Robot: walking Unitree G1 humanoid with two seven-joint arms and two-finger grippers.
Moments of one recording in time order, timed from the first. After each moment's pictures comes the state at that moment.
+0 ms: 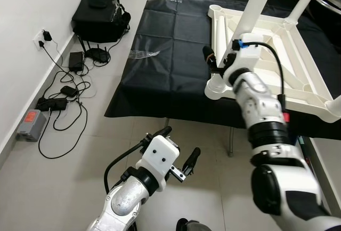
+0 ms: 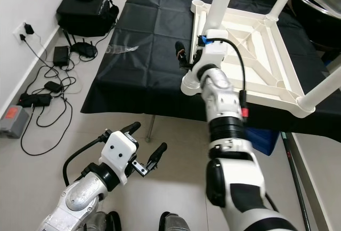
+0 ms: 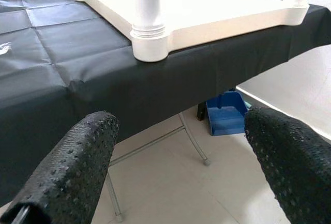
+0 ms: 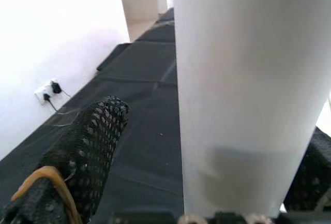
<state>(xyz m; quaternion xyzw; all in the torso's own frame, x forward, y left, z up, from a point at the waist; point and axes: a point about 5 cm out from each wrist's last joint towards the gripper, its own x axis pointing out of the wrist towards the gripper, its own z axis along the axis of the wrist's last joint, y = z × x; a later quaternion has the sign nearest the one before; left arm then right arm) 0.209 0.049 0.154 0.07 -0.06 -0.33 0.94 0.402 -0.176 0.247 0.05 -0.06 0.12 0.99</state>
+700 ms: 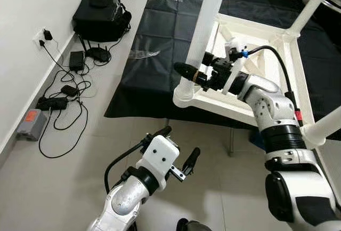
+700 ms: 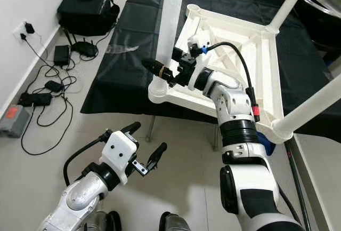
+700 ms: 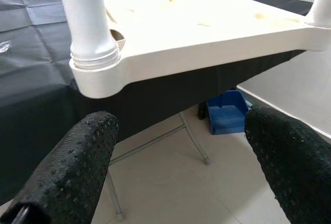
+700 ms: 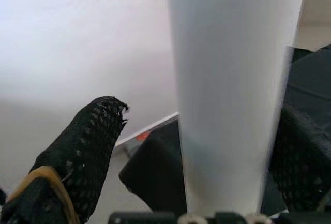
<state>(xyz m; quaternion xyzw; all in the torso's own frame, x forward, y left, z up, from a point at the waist) 0.211 0.049 0.152 0.07 -0.06 -0.33 0.94 0.379 -0.141 0.252 0.02 -0.07 0.44 0.90</state>
